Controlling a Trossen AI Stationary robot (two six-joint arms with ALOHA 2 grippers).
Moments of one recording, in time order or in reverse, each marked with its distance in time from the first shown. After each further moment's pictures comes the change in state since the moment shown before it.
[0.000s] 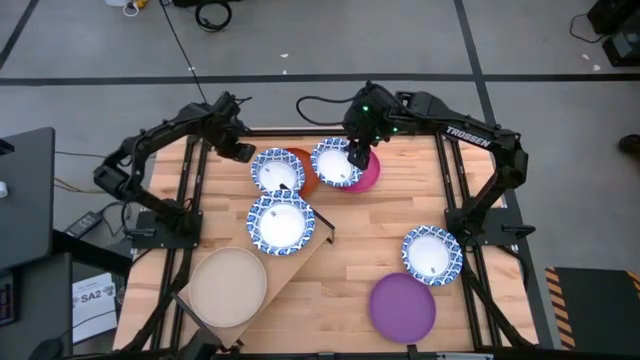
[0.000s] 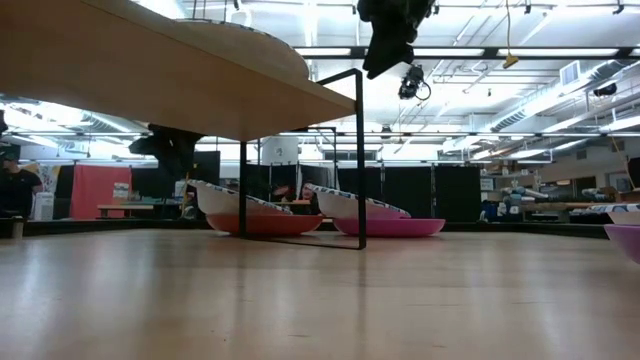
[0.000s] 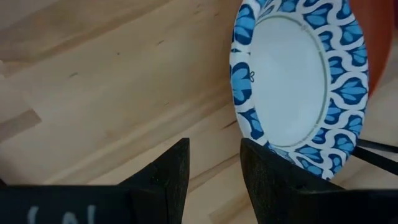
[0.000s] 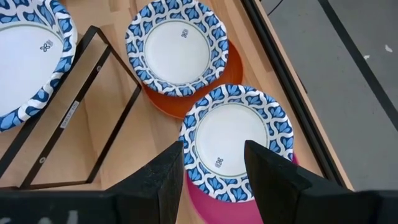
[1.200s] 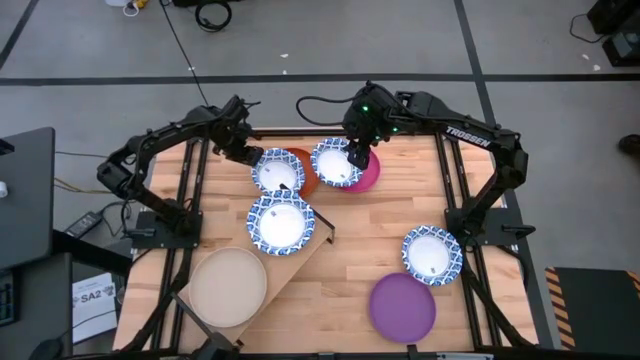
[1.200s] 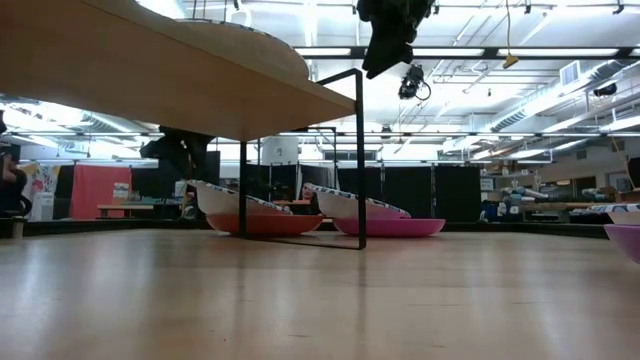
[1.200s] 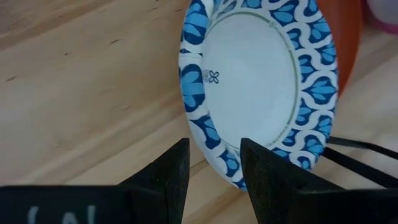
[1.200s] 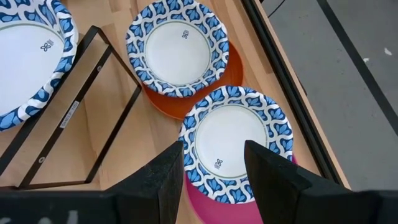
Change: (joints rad) left arm -0.075 0.026 0.000 0.050 0.044 -0.077; right arm 0.000 0.001 0.000 0.003 0.000 -0.011
